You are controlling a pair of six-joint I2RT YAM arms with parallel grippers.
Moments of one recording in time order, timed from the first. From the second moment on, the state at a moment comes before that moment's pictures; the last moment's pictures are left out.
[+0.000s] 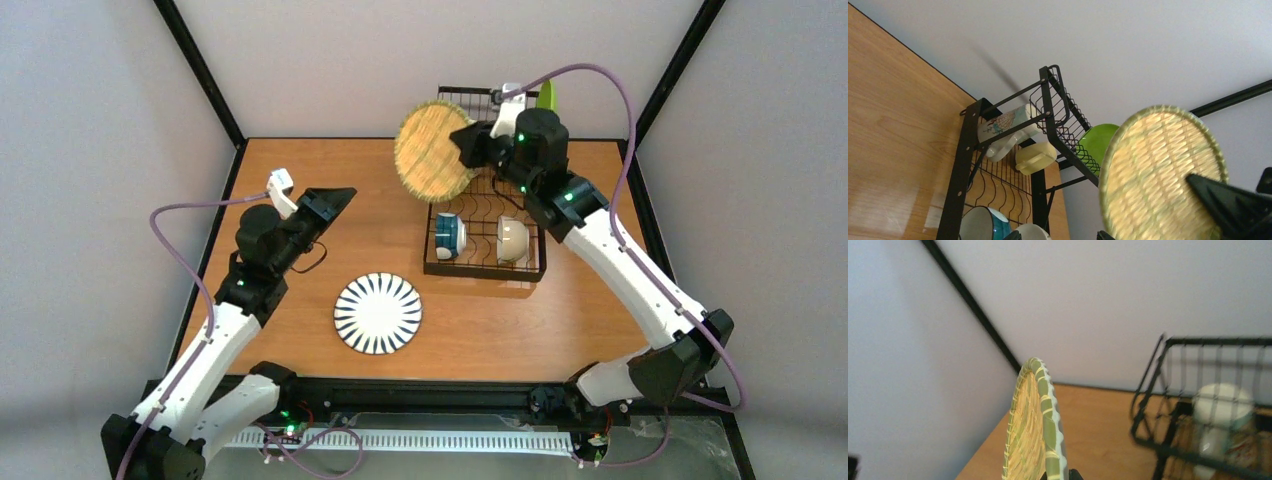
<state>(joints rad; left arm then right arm) -0.33 0.86 0.76 0.04 0.12 -1.07 0.60 1.40 1.50 -0.25 -0.06 0.42</state>
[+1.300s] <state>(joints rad) -0.33 0.91 0.67 0.07 0.17 -1.06 0.38 1.72 1.80 -0.08 0.55 -0.20</state>
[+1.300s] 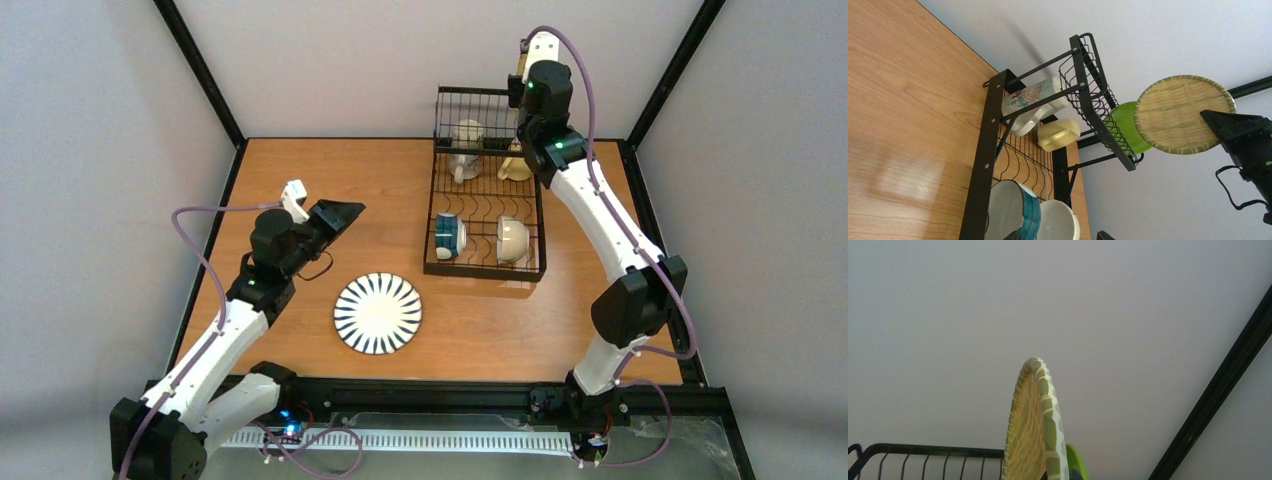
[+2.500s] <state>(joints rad) -0.33 0.91 0.62 0.11 0.18 -1.06 0.33 1.83 1.80 0.02 0.62 -0.30</state>
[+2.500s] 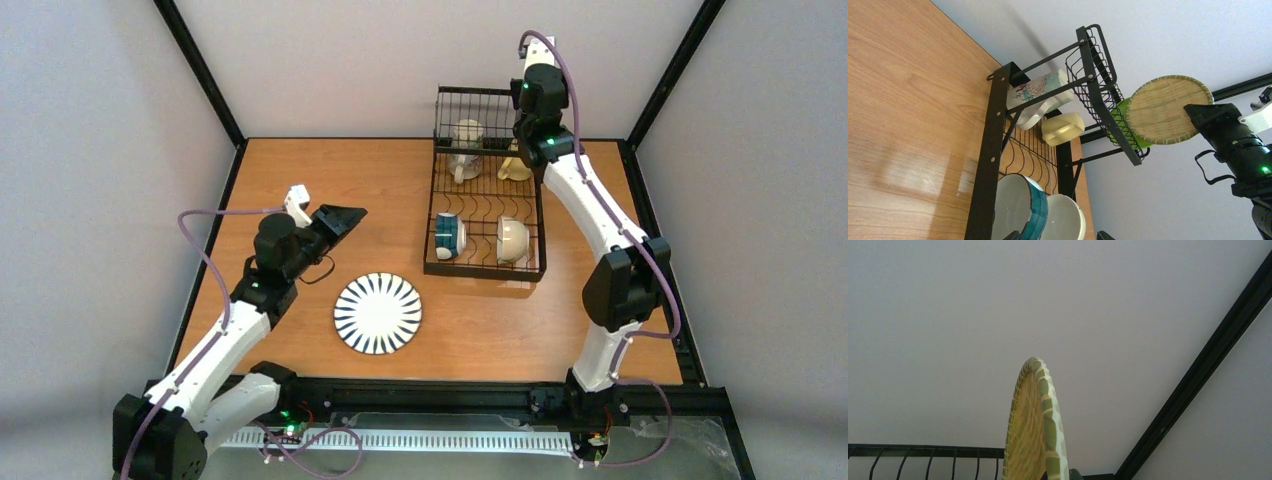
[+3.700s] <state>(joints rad) -0.33 0.94 0.60 0.14 0.19 -1.06 0.32 1.89 1.79 0.02 0.62 -0.29</state>
